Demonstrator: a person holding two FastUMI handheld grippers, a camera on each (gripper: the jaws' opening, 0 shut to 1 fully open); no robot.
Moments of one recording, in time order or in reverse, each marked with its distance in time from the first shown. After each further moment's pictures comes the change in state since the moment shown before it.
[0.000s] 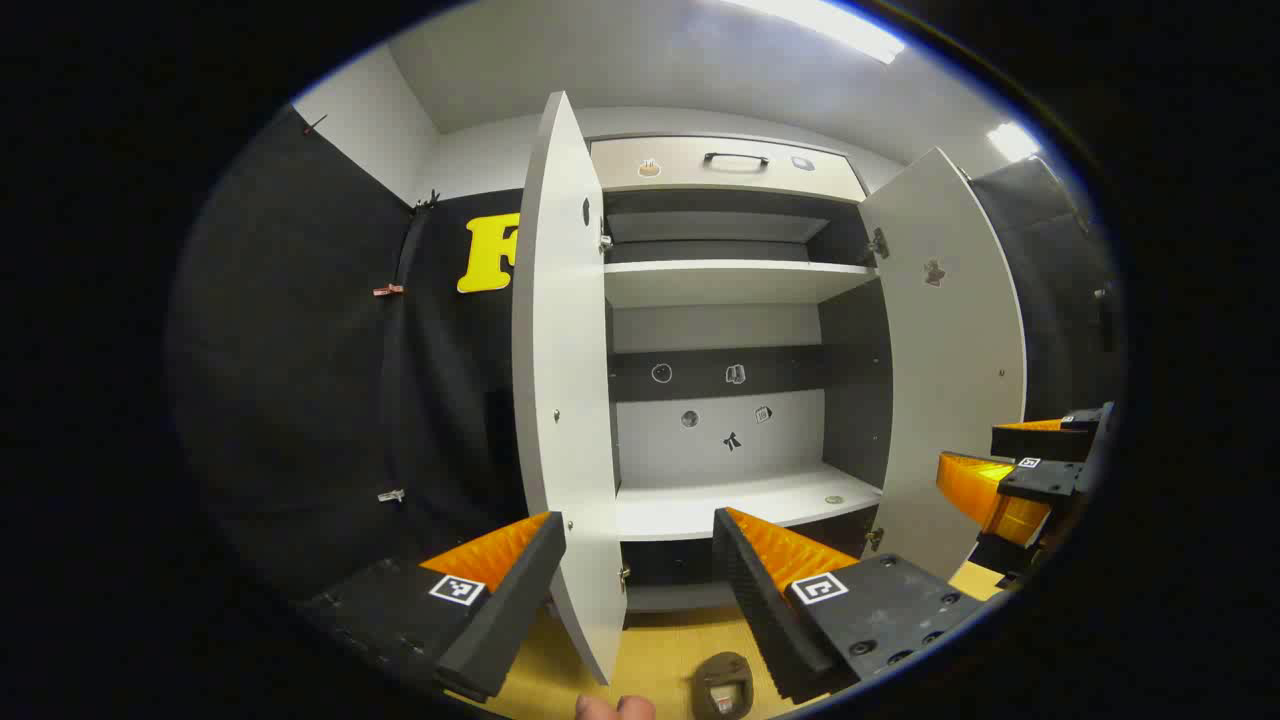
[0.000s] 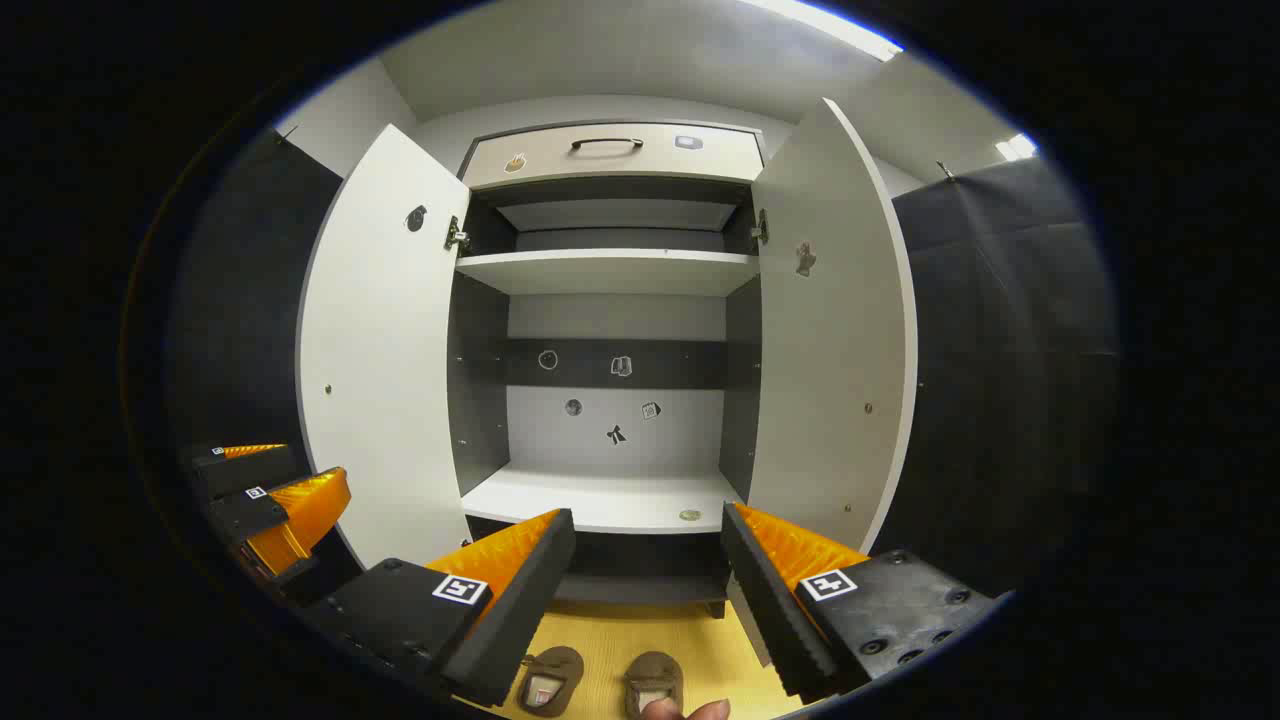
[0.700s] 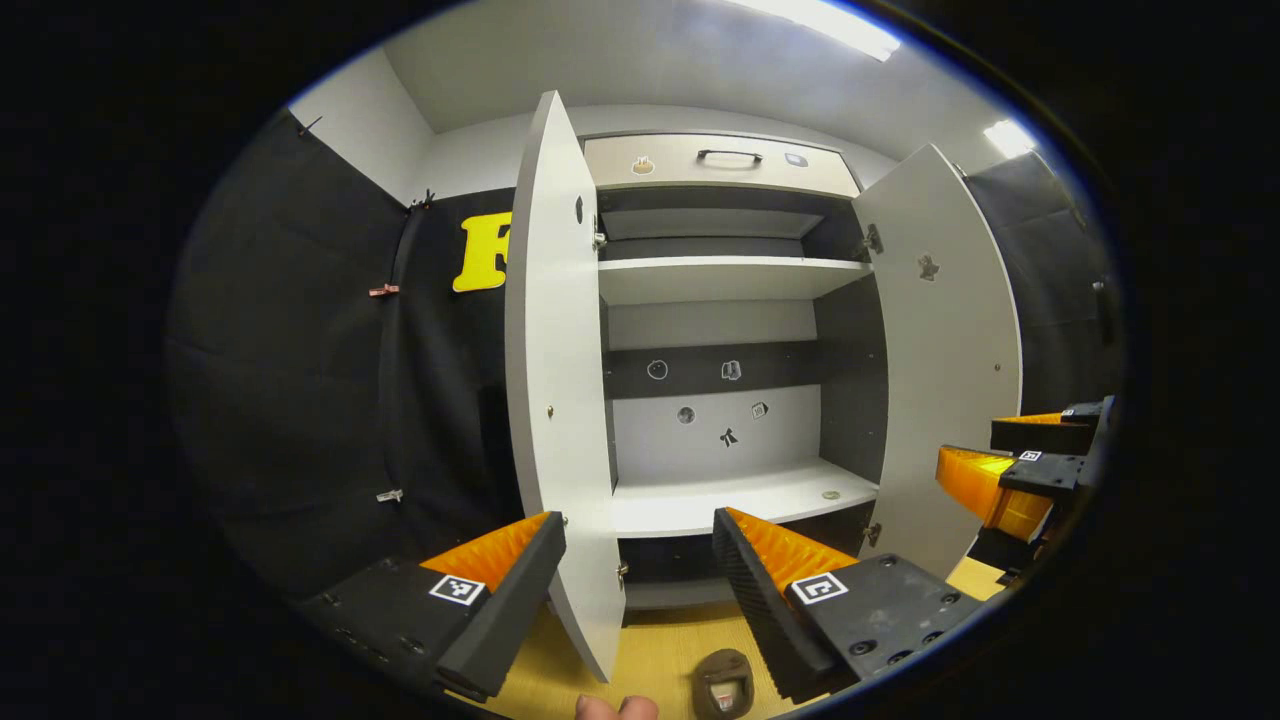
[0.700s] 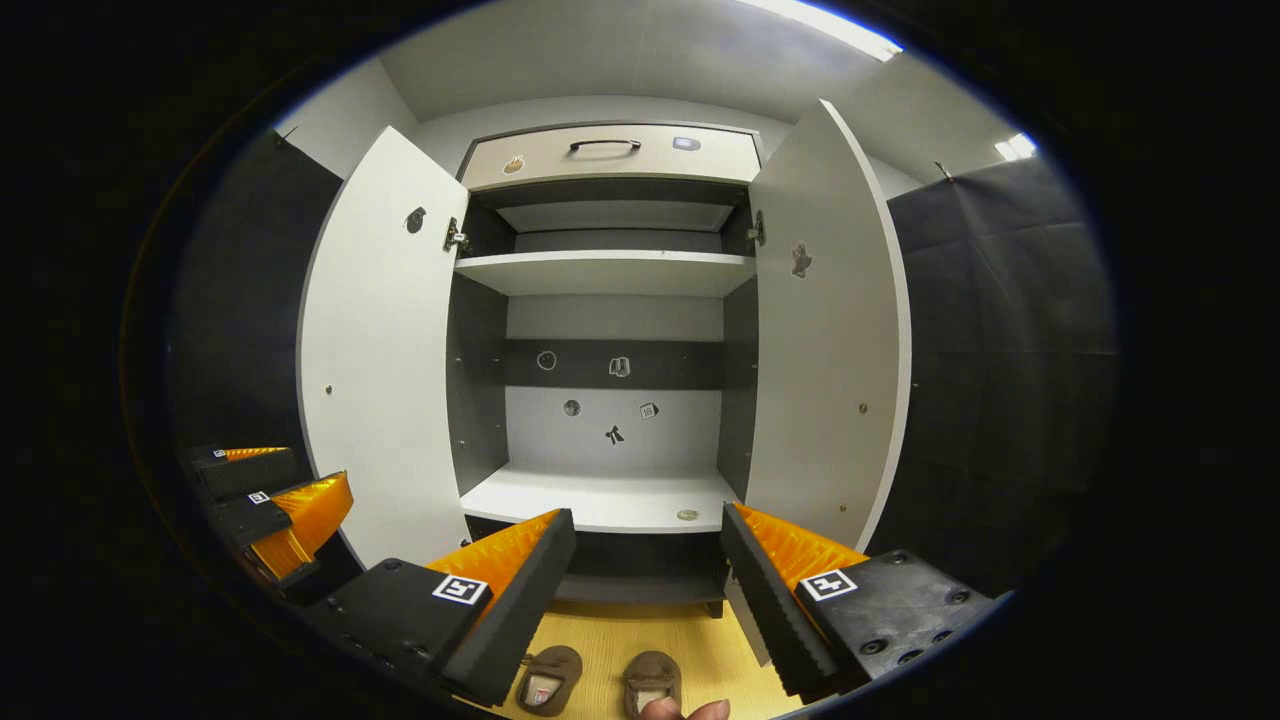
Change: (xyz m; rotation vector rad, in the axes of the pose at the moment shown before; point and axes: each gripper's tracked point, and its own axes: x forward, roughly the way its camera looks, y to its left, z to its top) left arm 0.001 -0.002 -0.003 0.012 0.010 -0.011; right arm -0.003 -0.002 0.000 0.002 0.004 -0.004
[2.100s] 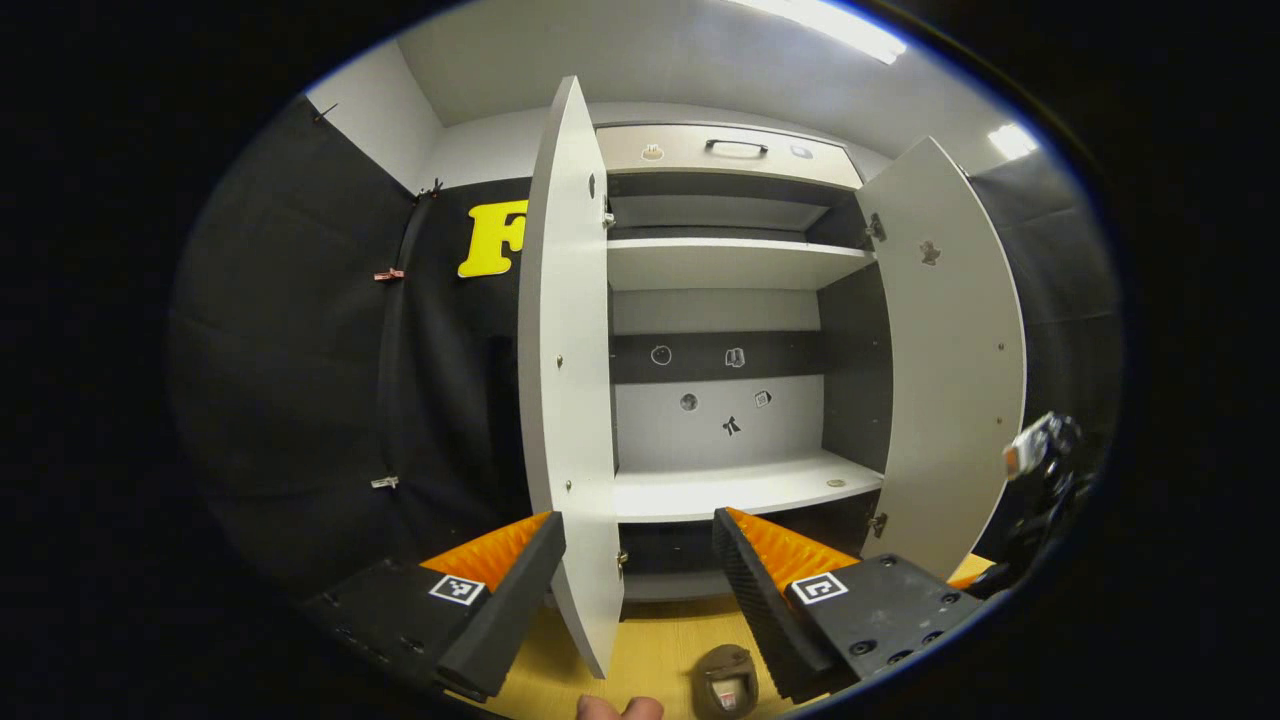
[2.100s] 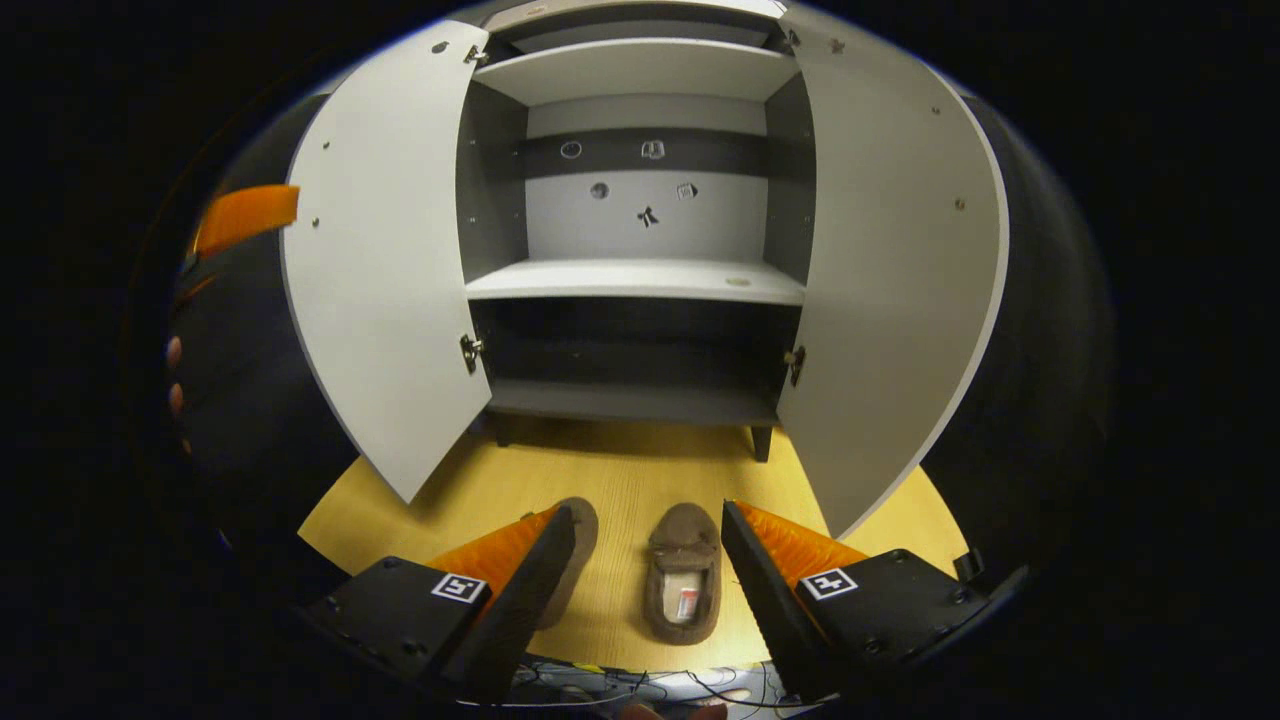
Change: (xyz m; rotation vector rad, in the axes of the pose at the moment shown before) left arm 0.005 0.006 -0.035 -0.026 0.016 0.000; right arm -0.017 0.017 -0.273 -0.006 0.553 0.083
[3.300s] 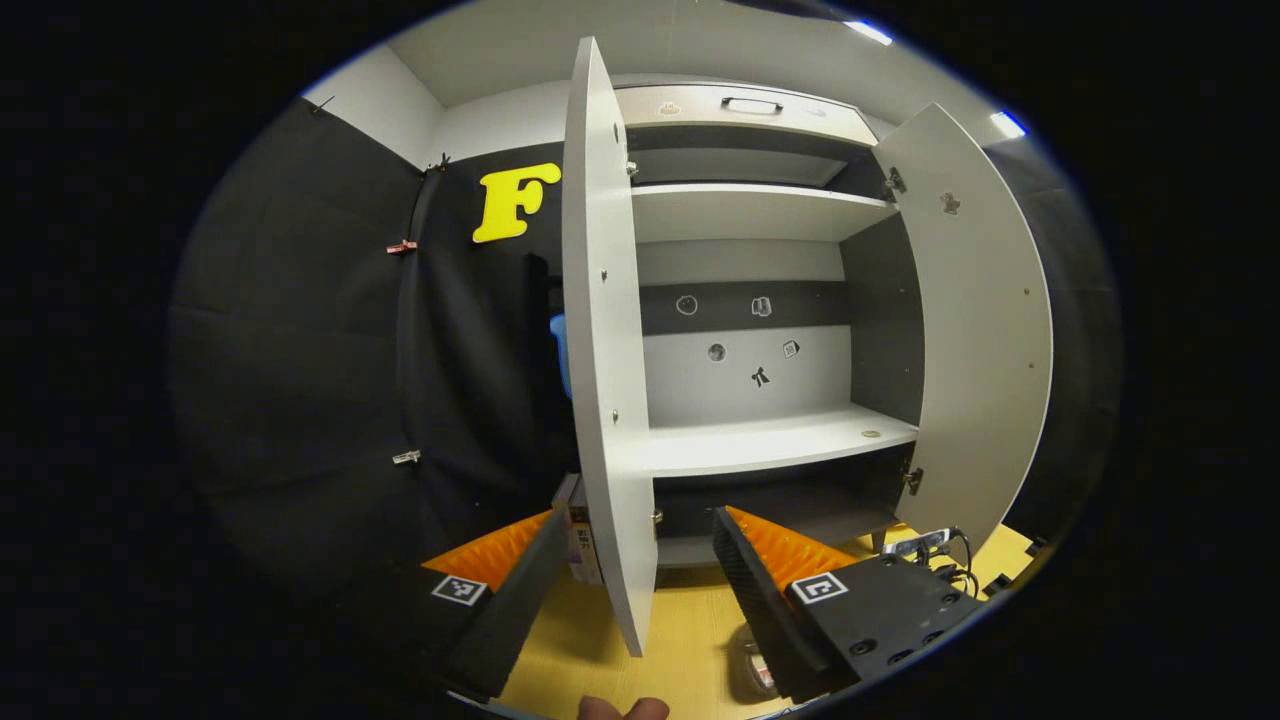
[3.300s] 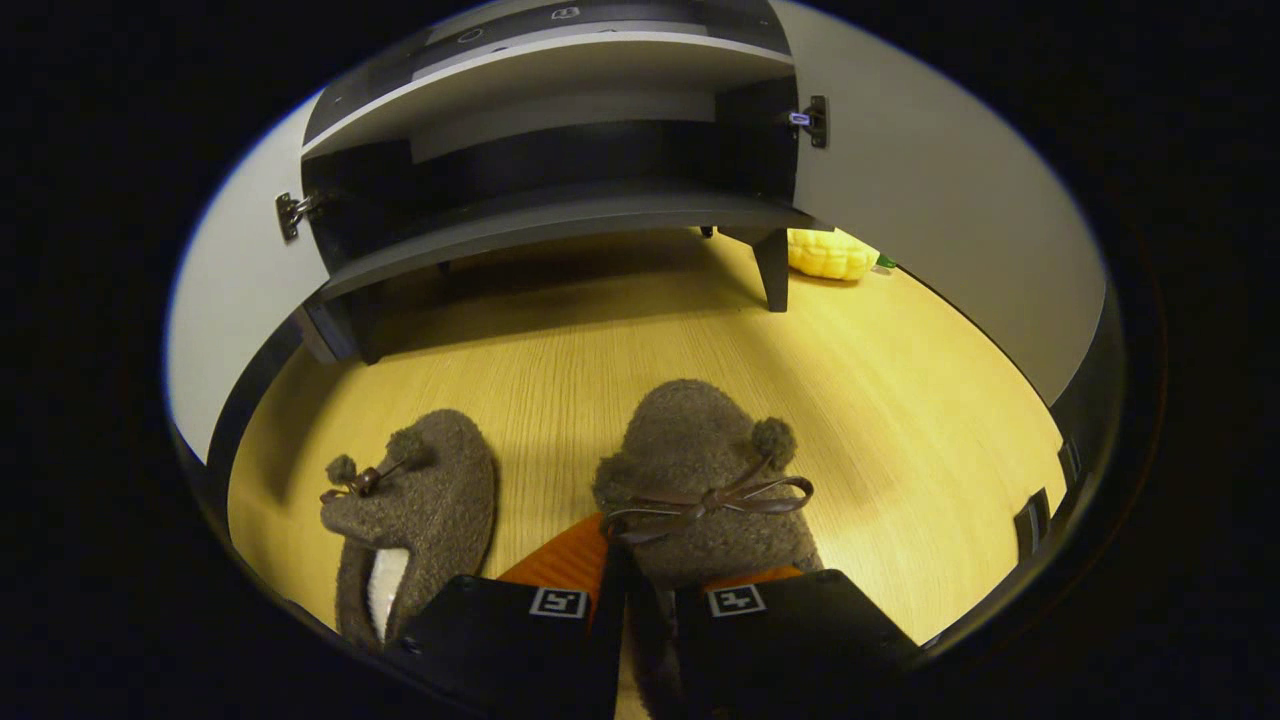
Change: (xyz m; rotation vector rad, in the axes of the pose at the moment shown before) left arm 0.003 0.035 -0.059 0.027 0.110 0.052; right arm 0.191 -0.031 -0.147 0.168 0.181 -0.157
